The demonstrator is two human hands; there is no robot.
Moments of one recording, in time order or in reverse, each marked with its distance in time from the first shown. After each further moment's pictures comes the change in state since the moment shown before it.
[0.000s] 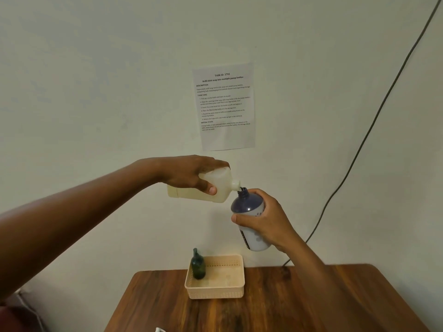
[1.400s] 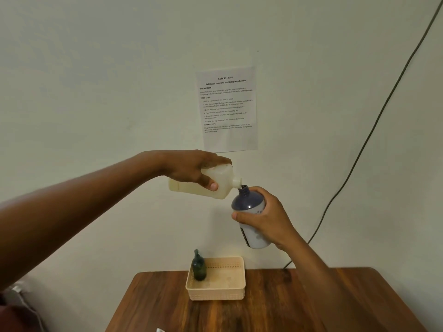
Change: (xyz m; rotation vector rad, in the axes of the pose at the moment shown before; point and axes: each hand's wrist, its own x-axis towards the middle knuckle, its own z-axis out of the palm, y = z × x) left_hand -0.001 -0.006 -0.016 -0.030 -0.007 0.011; right_hand 0.003 -0.012 0.001 0.016 0.011 -0.017
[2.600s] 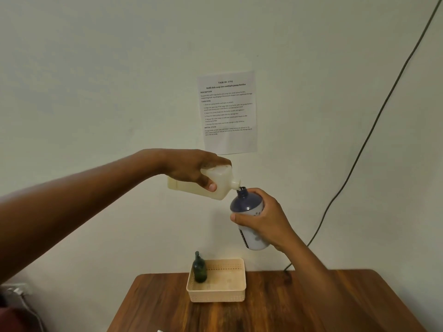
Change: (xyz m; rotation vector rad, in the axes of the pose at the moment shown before) left_hand -0.005 0.005 -0.009 0.037 -0.009 -0.009; right_hand -0.005 -0.006 0.002 -0.007 0.005 -0.022
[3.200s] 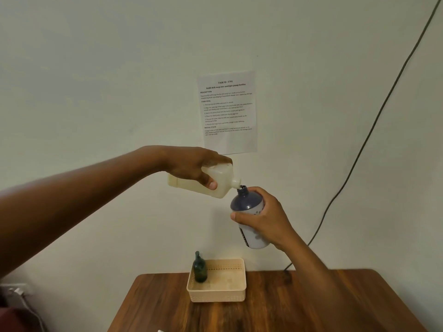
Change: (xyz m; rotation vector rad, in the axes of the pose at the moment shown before) left_hand -0.004 0.012 -0.007 0.050 -0.017 -0.018; right_hand 0.000 -0.003 -0.001 0.025 0.002 -0.026
